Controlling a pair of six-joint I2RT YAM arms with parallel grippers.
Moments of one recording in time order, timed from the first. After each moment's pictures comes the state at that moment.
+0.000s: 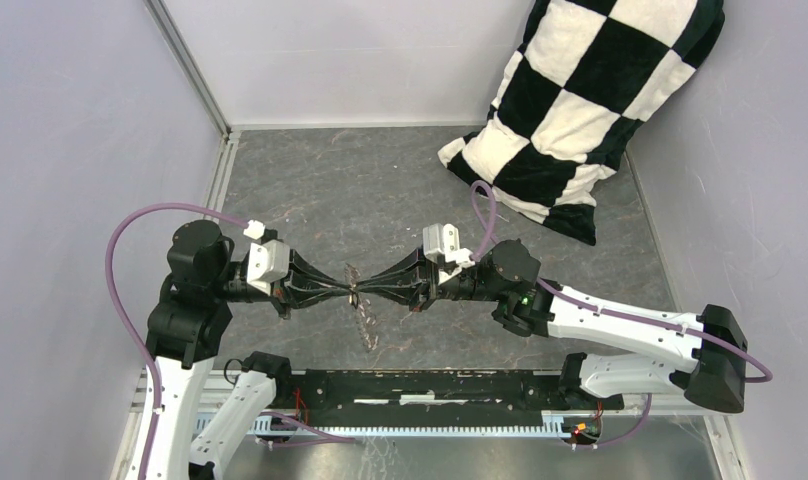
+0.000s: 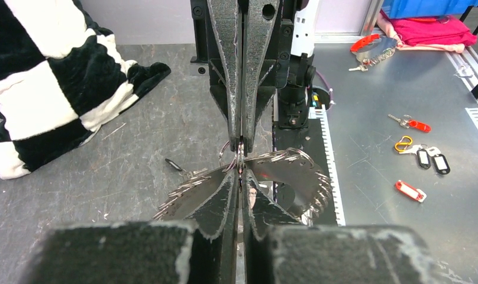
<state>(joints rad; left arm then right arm) -0.20 0.64 1.07 -0.70 1.29 0.33 1.17 1.16 0.88 0.59 -0.43 0.05</state>
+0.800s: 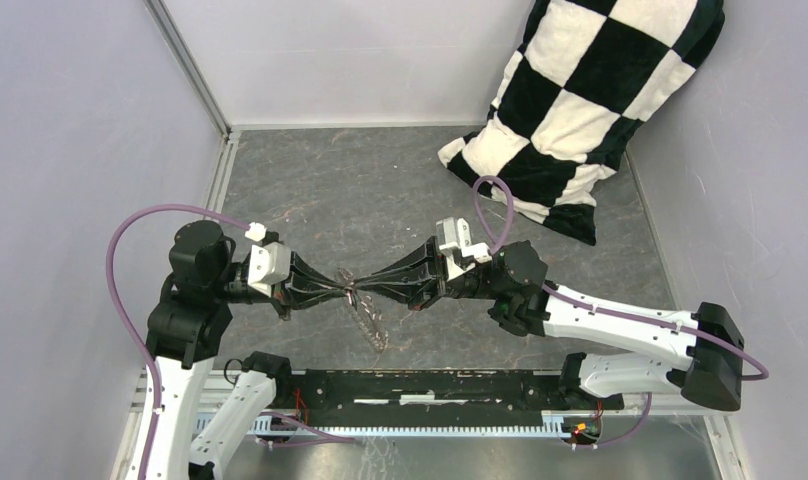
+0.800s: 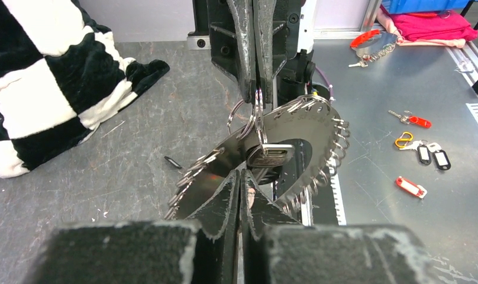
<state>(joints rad) -0.20 0.64 1.07 -0.73 1.29 0.36 1.17 1.18 0.88 0.77 -0.45 0.15</state>
